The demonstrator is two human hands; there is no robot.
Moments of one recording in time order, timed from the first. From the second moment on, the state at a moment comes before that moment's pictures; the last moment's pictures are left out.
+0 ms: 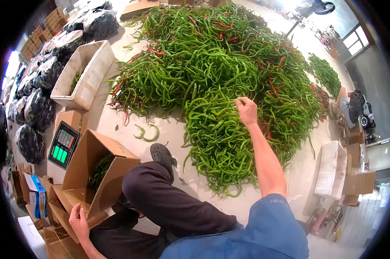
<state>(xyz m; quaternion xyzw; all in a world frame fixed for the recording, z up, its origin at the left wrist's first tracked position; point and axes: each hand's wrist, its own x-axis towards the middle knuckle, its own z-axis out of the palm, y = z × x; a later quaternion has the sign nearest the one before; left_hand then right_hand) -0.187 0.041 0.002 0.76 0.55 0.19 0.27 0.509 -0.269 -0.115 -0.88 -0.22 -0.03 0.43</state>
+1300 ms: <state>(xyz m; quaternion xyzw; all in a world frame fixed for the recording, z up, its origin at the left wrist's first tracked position) -0.187 0.019 0.019 0.77 0.51 0.24 0.30 0.257 0.065 0.042 -0.66 -0.38 0.24 0.61</state>
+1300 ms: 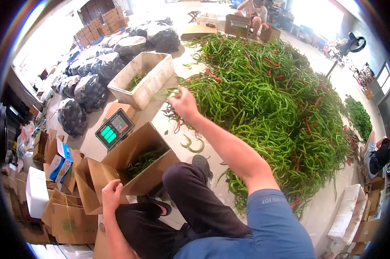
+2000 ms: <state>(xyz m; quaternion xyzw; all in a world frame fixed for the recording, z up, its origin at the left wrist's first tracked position) -0.199 0.029 0.005 0.78 0.53 0.09 0.32 0.220 -0.412 -0.222 -0.89 -0.28 0.36 0.07</state>
